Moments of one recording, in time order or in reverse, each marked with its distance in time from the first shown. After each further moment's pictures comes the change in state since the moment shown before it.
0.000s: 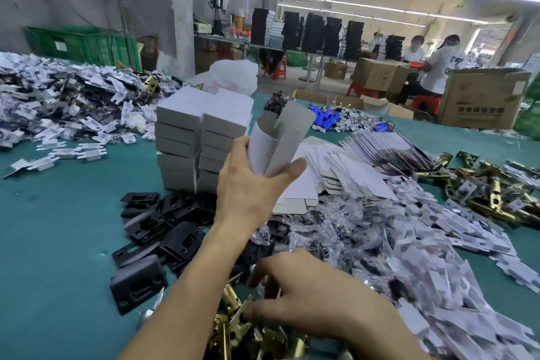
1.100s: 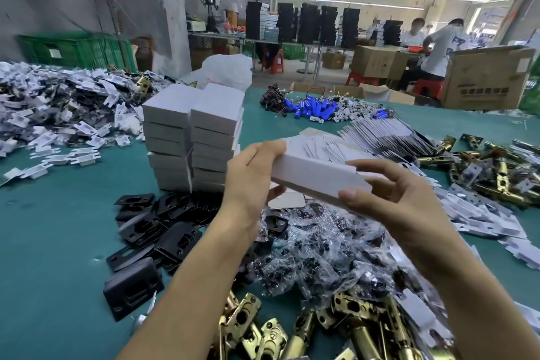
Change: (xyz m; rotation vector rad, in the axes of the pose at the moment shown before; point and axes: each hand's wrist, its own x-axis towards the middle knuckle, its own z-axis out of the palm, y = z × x) left_hand -0.001 0.015 0.013 -0.573 -0.133 -0.268; right_hand -0.040 0.070 -0.054 0.939 0.721 -0.120
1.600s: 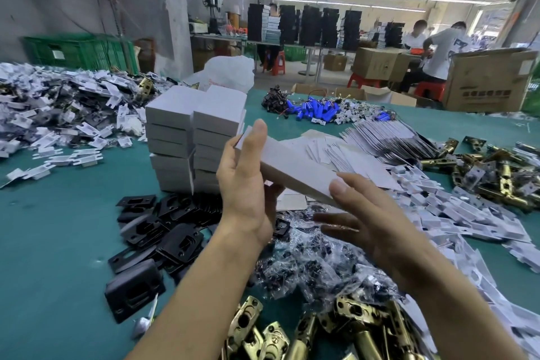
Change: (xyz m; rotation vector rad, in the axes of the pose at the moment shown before) left_hand -0.010 0.003 0.008 -0.486 0.029 0.111; right_hand 0.001 0.010 0.027 0.059 -0.111 0.212
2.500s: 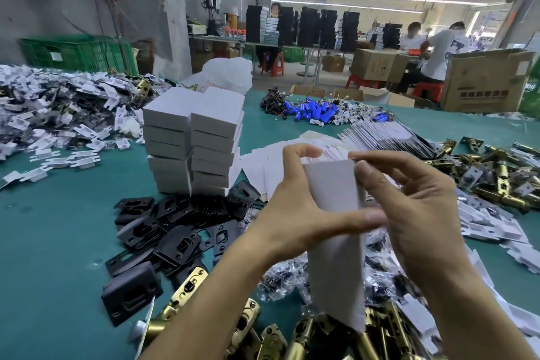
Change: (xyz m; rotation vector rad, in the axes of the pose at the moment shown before) left_hand -0.025 -0.008 0.005 0.848 -0.589 -0.054; right_hand -0.009 -0.019 -0.004 0.090 0.284 -0.498
